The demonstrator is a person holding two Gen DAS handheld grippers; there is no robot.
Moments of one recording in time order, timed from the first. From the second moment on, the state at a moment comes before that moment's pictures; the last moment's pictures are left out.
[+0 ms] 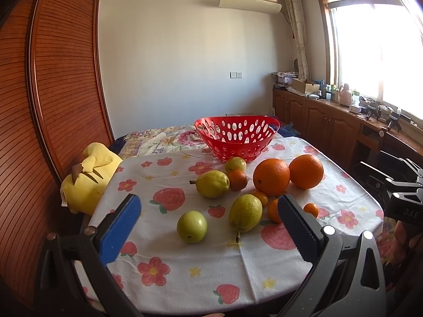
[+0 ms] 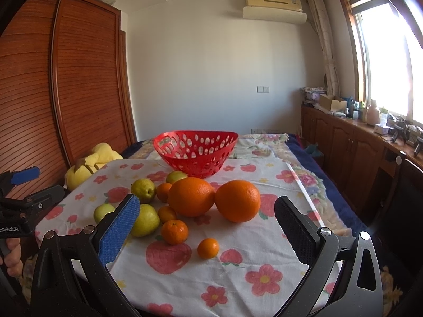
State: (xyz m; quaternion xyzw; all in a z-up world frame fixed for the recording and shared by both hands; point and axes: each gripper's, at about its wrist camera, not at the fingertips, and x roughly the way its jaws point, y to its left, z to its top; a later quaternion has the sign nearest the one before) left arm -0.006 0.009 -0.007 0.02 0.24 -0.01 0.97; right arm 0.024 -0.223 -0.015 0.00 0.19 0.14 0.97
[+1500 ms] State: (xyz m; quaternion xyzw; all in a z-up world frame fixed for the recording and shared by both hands) left arm 0.094 0.056 -0.106 -0.01 0.38 -0.06 0.92; right arm 0.119 -0.211 -0.120 -0.03 0.37 0.23 0.90
